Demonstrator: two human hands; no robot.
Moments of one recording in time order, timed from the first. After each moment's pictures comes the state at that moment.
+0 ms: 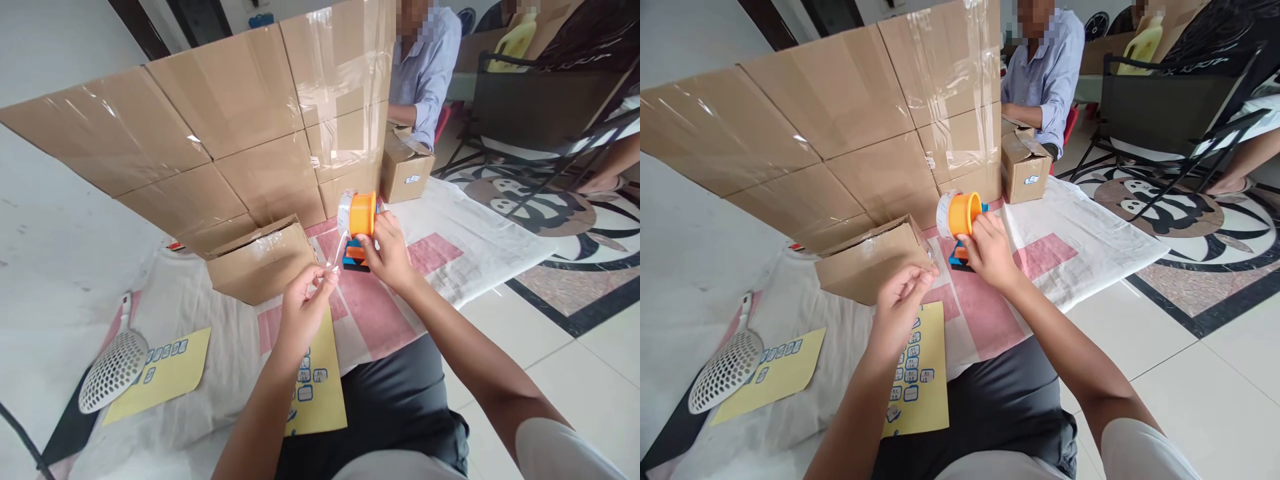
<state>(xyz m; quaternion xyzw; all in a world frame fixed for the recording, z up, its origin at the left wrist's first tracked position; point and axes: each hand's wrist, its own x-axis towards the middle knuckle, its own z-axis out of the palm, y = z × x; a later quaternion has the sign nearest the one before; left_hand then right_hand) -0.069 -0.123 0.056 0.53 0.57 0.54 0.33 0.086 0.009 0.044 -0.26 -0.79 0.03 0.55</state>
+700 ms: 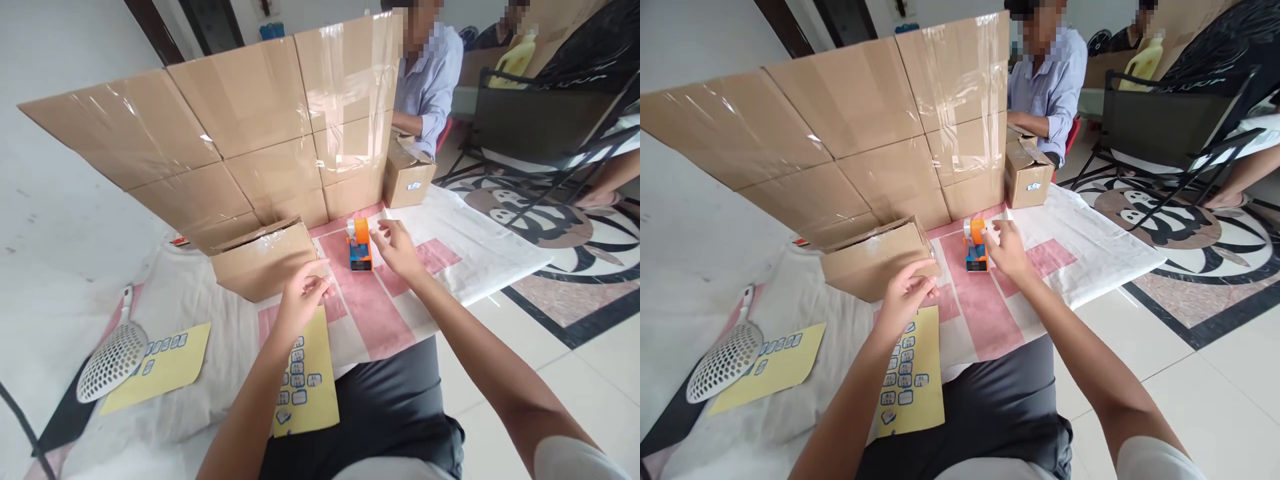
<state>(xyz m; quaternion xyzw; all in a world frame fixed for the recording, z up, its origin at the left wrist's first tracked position) -0.091 -0.116 0.041 0.51 0.58 0.51 0.39 0.099 0.034 0.017 -0.44 -0.67 0.37 0.47</state>
